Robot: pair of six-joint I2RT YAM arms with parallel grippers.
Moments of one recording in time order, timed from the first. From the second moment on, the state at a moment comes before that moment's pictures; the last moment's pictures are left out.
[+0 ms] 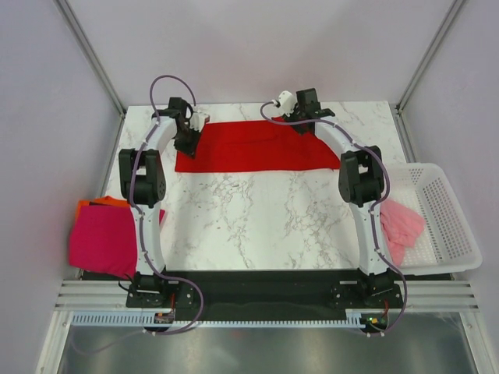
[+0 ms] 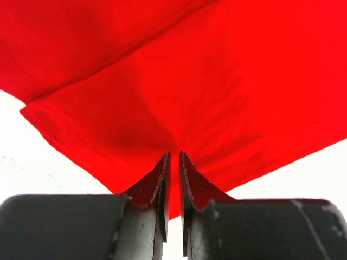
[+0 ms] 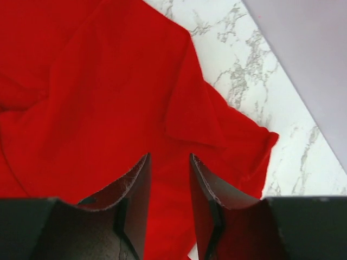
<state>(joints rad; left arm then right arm) -0.08 2.32 1.99 -0.88 0.19 0.41 0.28 2.41 2.10 -0.42 0.03 -0.63</state>
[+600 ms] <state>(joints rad) -0.07 2.32 1.95 -0.88 0.17 0.41 0.27 2.56 2.25 -0.44 0.02 -0.63</state>
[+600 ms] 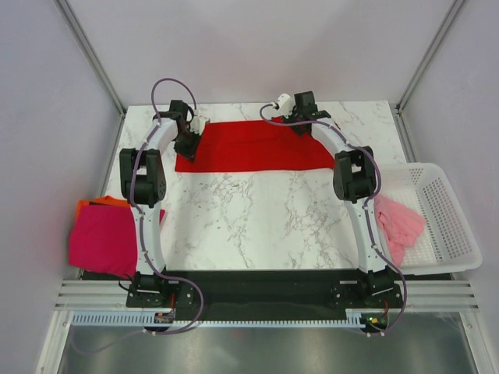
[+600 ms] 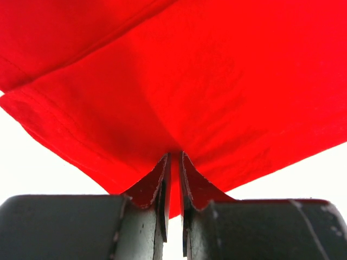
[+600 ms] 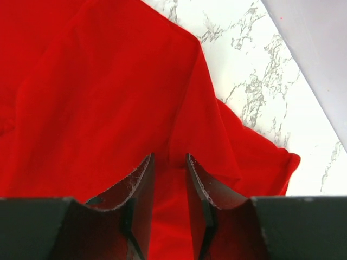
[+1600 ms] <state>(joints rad) -0.07 2.31 1.92 -0.85 0.15 0.41 0.26 2.60 2.30 -0.12 0.28 -0.66</state>
